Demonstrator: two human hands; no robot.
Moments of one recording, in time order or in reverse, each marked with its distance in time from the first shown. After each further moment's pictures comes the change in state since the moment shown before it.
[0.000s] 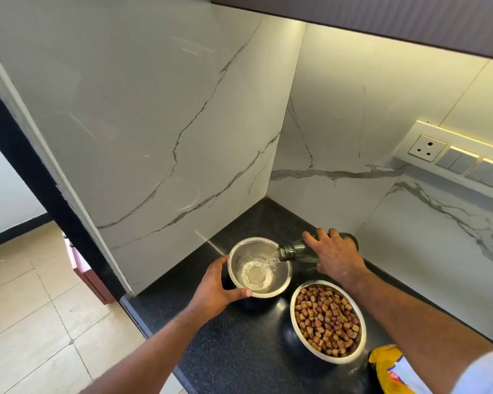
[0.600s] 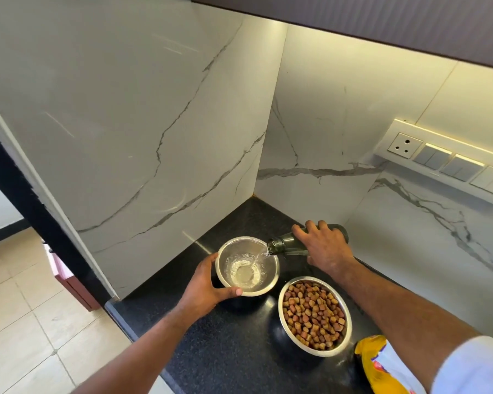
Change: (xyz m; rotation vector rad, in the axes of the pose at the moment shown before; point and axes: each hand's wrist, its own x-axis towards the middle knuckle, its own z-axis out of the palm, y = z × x) left_hand 0.005 0.001 0.001 -0.033 -0.009 0.027; right_hand -0.006 0.004 -0.020 -0.013 0.007 0.015
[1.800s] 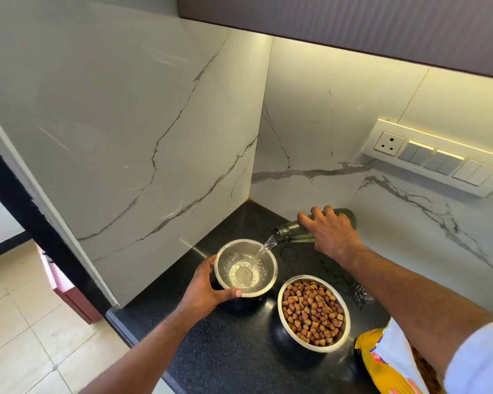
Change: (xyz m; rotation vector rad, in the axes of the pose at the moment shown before) left_hand -0.010 0.014 -0.004 -0.073 -0.045 0.031; right_hand -0.012 0.023 -0.036 -0.130 0.023 0.050
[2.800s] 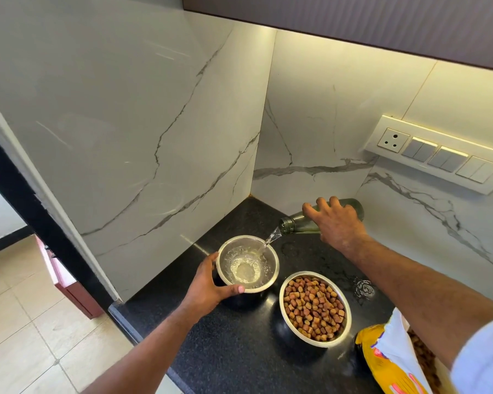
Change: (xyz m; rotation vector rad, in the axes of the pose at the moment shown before) left_hand -0.002 -0.002 0.002 -0.036 -0.004 -0.004; right_hand 0.005 0.009 -0.006 -0.073 -0.025 0.047
